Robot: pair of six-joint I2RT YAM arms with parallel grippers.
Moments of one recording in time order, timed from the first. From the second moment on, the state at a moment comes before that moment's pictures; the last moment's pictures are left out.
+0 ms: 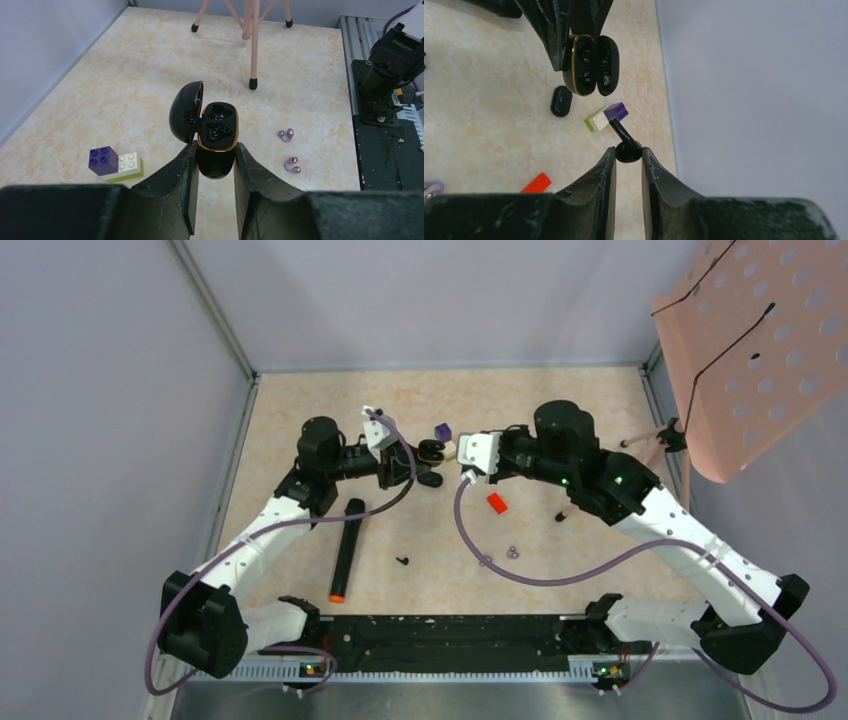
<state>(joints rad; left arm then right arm) -0.39 1.19 0.84 0.23 0.94 0.15 0.80 1.13 1.34 -0.57 -0.17 -0.94</state>
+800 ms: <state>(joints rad) -0.42 1.24 0.86 0.29 0.90 -0.06 0.96 1.28 1.41 -0.56 0.11 -1.07</state>
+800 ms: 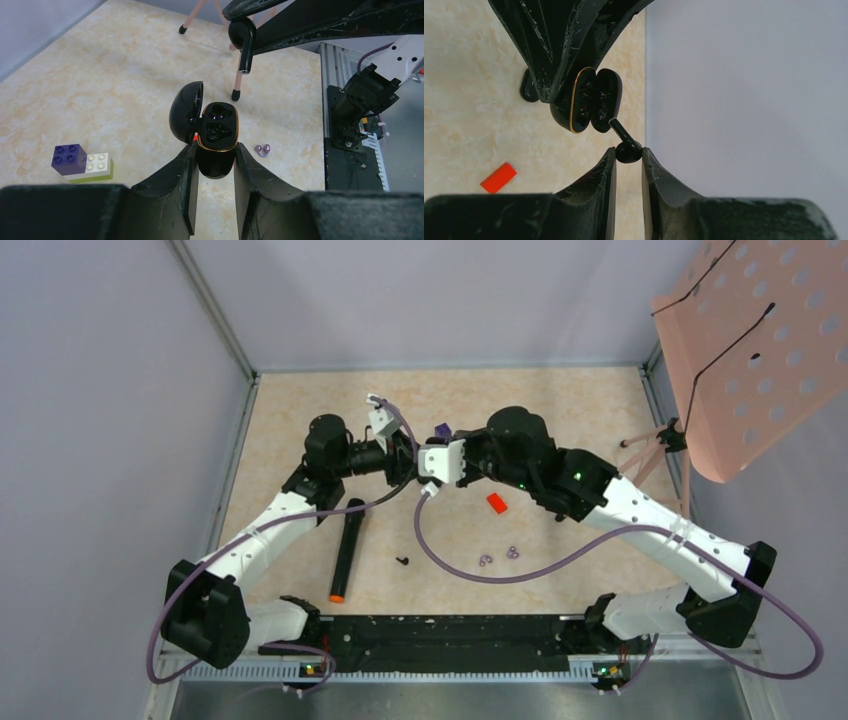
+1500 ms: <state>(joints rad) -0.26 1.22 0.82 0.23 0.77 -0.22 0.78 0.81 0.41 0.07 -0.29 -1.29</state>
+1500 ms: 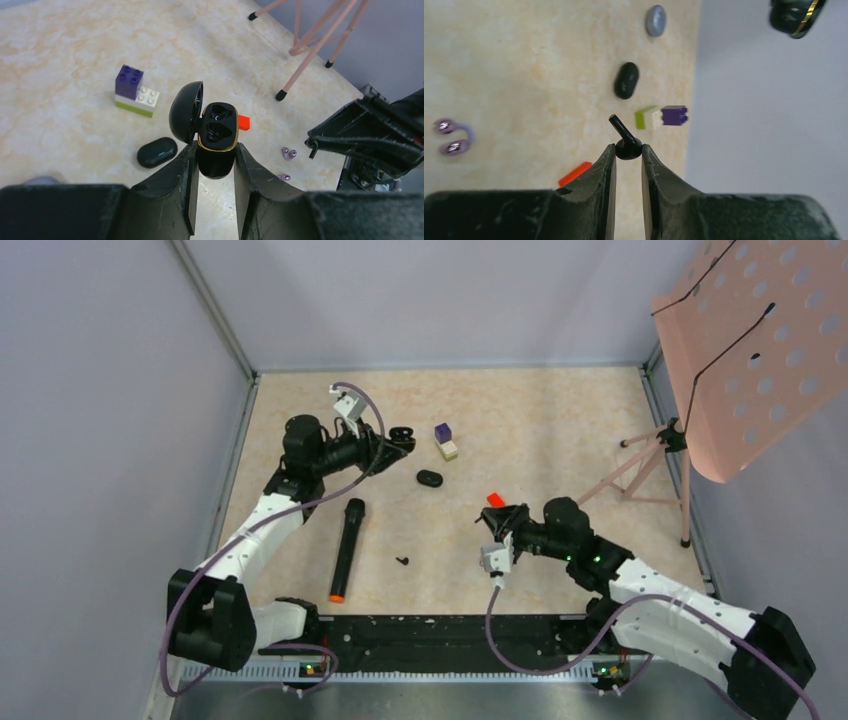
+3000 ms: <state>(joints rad) -0.16 1.09 0.75 0.15 0.69 -0.35 0.62 1.39 0.96 -0.63 -0.58 -1.61</state>
